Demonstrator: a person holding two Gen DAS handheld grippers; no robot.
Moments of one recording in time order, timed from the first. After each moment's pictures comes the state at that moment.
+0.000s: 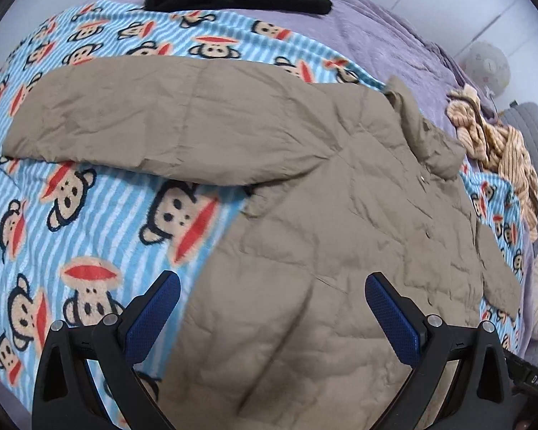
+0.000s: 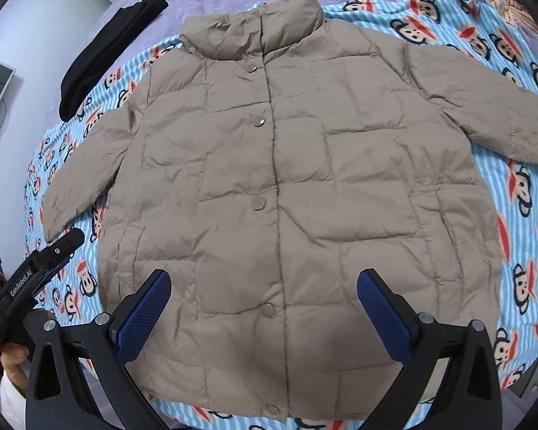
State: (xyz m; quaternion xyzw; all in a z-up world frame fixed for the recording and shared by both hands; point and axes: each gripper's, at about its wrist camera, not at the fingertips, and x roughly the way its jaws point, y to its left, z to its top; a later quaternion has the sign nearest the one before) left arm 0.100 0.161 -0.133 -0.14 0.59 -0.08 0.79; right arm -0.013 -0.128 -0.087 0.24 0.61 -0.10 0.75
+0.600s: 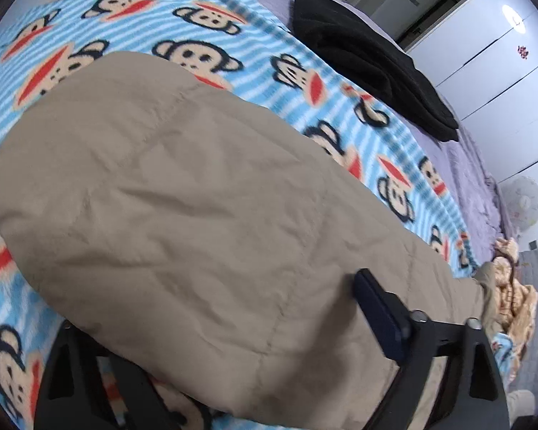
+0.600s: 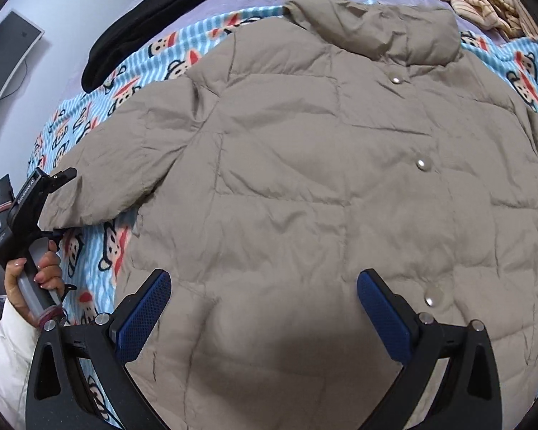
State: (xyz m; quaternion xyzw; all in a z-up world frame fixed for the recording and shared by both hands) left arm 0.257 0.317 -0.215 -0.26 0.52 0.04 0.82; right arm 0.103 -0.031 -0.147 0.18 0.59 -0.04 0.78
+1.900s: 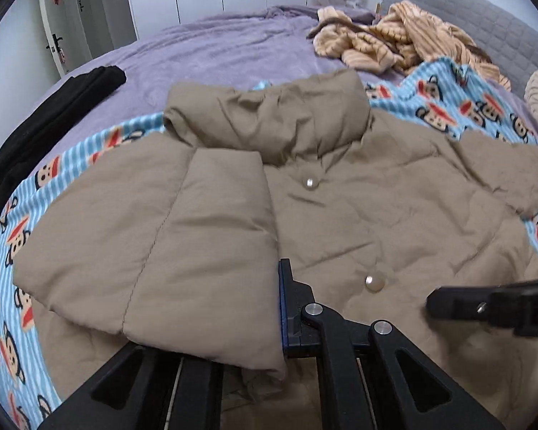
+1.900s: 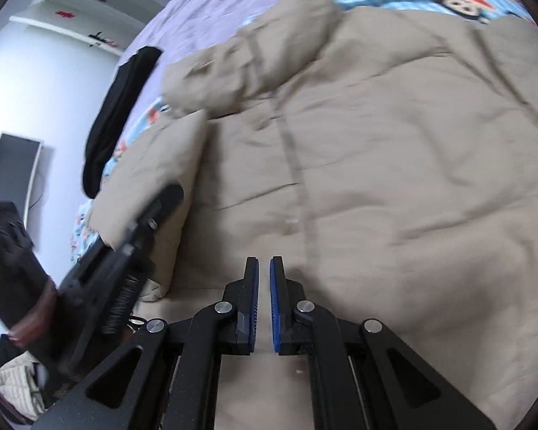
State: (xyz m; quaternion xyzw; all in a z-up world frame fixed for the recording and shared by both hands) left arm 0.139 -0.089 -0.163 0.16 0.46 -0.28 0.83; right arm 0.087 -0.189 -0.163 0.38 0.53 -0.05 0.76
